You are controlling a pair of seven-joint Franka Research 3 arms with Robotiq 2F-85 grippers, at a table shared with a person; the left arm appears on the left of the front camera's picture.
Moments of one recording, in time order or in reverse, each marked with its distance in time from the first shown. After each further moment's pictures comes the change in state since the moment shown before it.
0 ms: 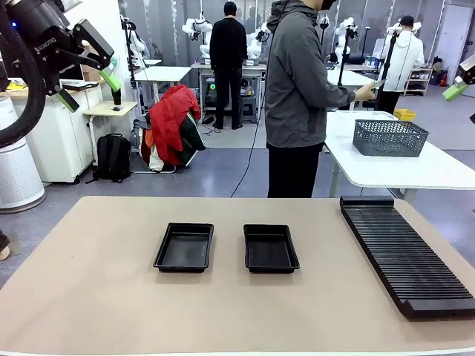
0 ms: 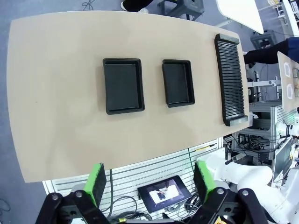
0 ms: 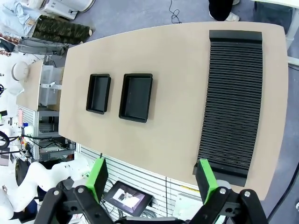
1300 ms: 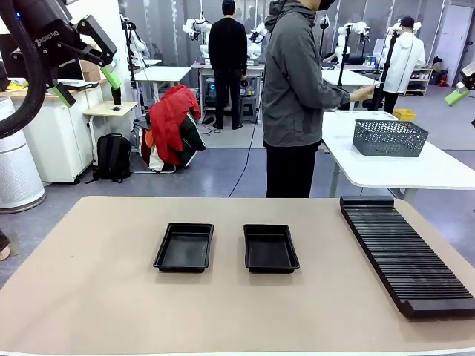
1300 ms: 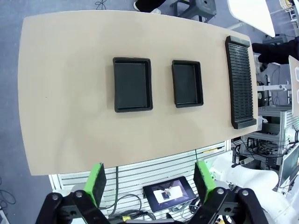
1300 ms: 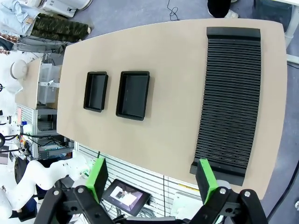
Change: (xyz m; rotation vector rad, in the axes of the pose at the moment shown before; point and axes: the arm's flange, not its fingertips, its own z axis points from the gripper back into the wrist) left arm -0.002 -0.015 0.007 0.071 -0.003 0.009; right arm 0.000 -0.009 -0.004 -0.003 0.014 0.001
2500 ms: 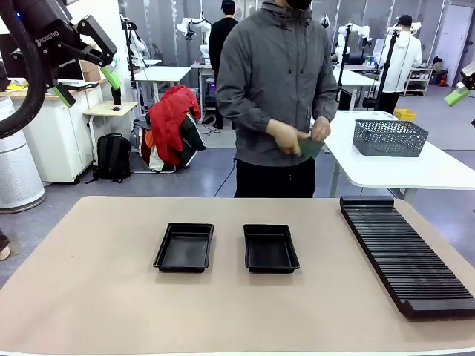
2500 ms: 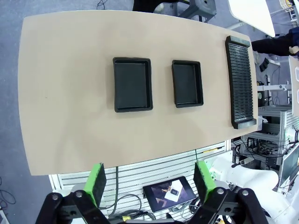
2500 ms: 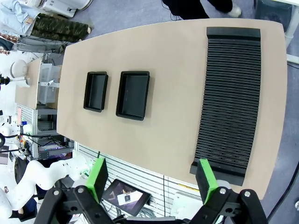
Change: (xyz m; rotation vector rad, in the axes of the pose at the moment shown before) left arm 0.000 0.000 0.000 0.000 0.000 0.000; right arm 0.000 0.000 0.000 0.000 0.000 0.000
